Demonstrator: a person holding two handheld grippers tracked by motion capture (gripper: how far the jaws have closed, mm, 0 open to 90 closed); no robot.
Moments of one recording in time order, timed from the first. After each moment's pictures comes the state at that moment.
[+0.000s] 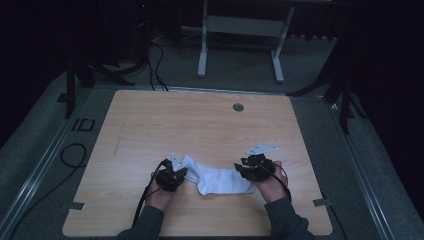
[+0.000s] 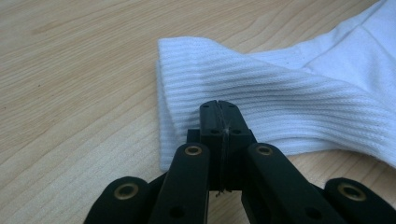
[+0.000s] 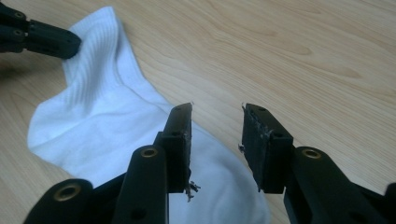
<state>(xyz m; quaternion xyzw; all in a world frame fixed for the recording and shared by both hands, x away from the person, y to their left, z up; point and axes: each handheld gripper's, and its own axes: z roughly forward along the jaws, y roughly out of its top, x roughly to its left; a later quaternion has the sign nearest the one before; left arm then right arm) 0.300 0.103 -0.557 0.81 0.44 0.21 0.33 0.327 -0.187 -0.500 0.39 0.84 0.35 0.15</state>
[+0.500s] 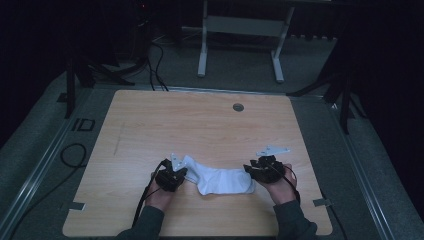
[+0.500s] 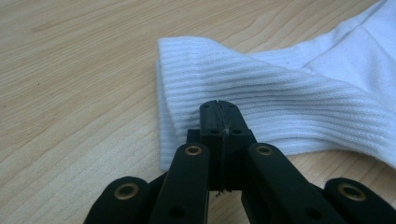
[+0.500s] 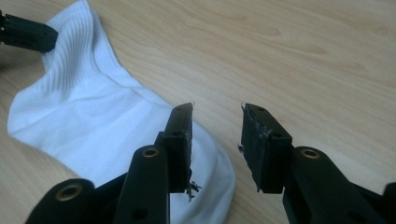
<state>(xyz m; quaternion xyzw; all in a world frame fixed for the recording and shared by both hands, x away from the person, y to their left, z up) 0.299 0.104 -0.556 0.81 0.44 0.20 0.32 0.324 -0.215 -0.502 0.42 0.83 0.35 0.14</state>
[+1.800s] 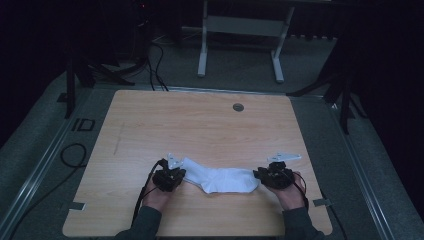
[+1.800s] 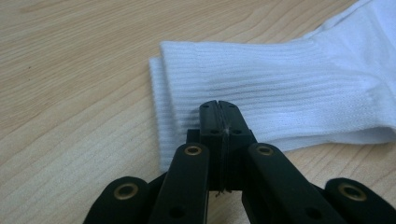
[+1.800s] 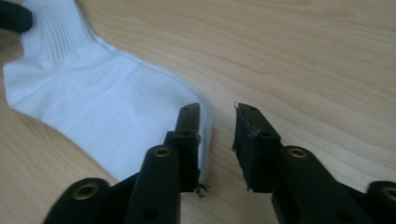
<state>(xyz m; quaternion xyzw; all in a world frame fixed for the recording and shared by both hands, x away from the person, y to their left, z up) 0.299 0.112 -0.554 0.81 0.45 0.17 0.33 0.315 -0.248 -0.520 0.44 0.82 0.35 0.12</state>
